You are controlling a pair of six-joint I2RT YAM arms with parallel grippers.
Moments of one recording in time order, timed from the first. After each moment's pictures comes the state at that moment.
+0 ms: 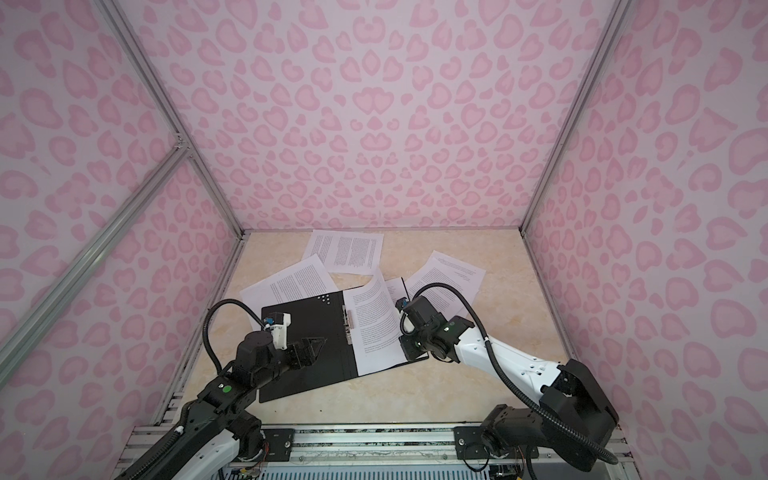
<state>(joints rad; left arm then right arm) -0.43 0.63 0.28 -0.25 0.13 -0.60 0.72 1.31 0.80 -0.54 -0.06 0.22</state>
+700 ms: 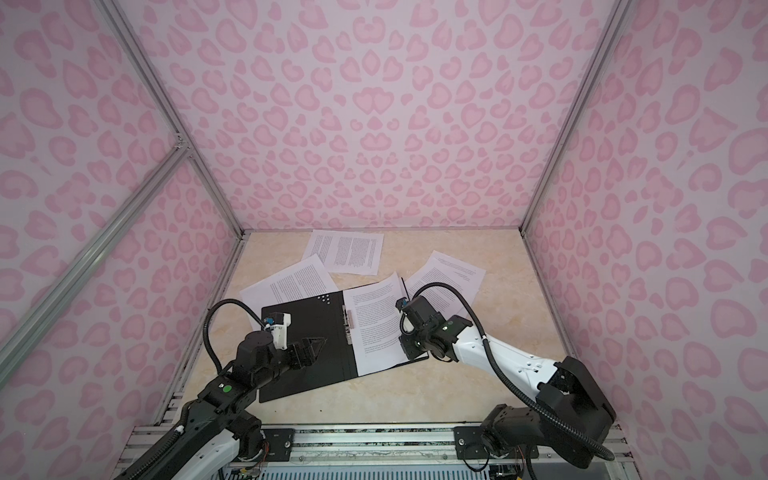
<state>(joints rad) -0.43 0.63 0.28 -0.25 0.13 -0.60 0.72 1.32 0.81 -0.54 -0.03 0.22</state>
